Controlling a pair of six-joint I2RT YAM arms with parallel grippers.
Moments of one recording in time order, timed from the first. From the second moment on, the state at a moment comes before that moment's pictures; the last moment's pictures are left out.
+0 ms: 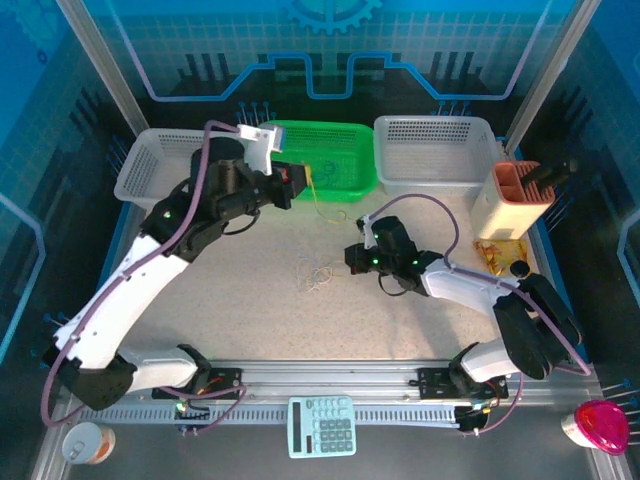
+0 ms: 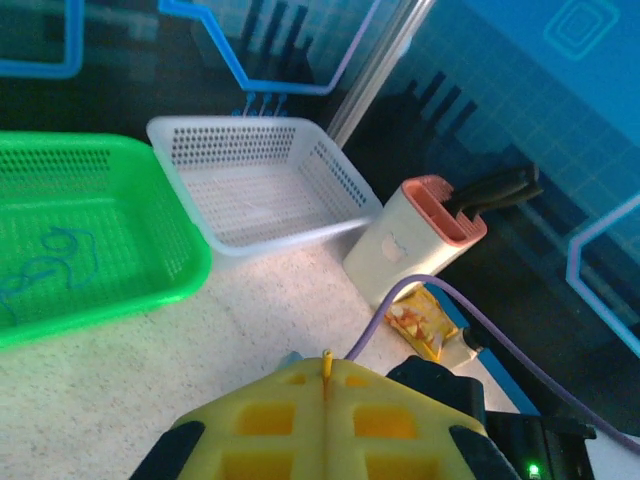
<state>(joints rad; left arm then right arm) -0.59 1.22 1.52 -0.57 0.14 -0.45 0.60 1.41 0.70 0.02 -0.19 0.50</state>
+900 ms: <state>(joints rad) -0.58 1.01 1.14 -0.46 -0.07 -0.46 0.50 1.12 1.20 -0.22 -0.25 0.46</state>
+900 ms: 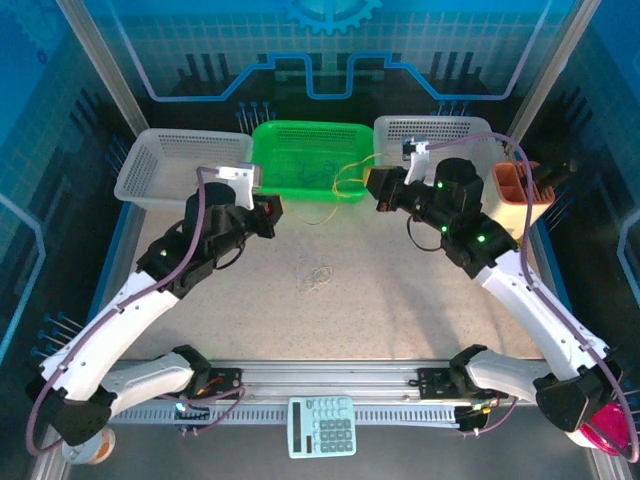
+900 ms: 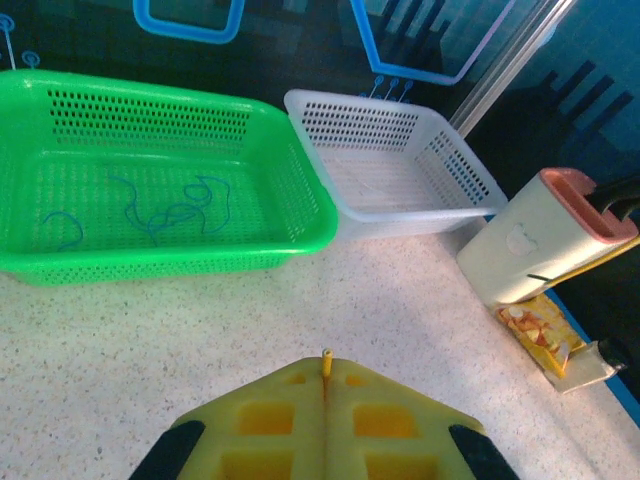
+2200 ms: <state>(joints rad) -0.33 1.09 1.12 -0.14 -0.05 -0.52 0.52 1.50 1.38 -0.09 -0.40 0.54</state>
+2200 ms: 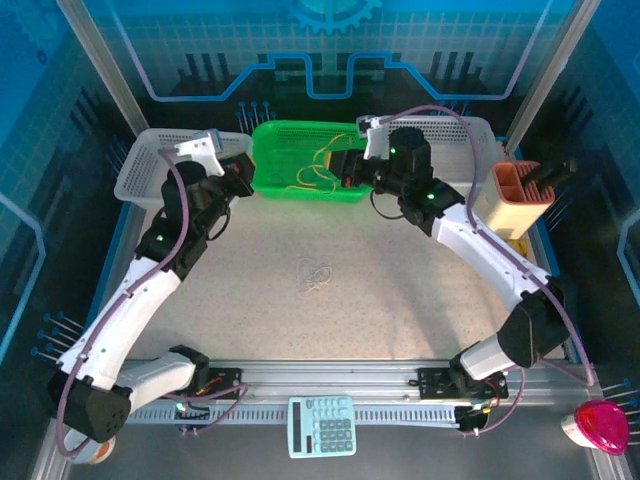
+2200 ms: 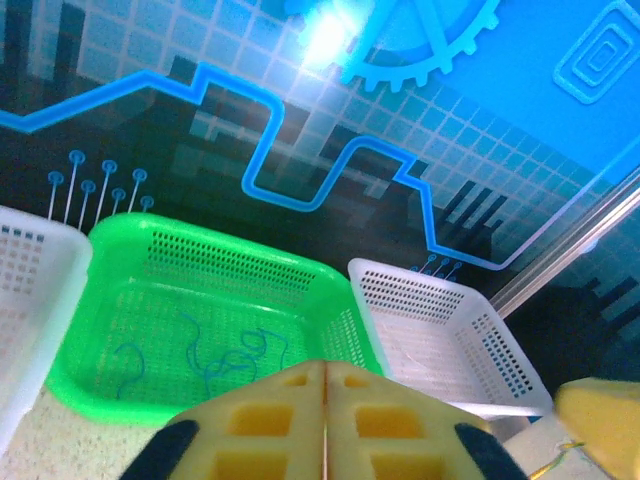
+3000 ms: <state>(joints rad) -0.29 1.23 1.12 -0.09 0.69 -0.38 0.52 1.47 1.38 -0.05 -0.54 0.58</state>
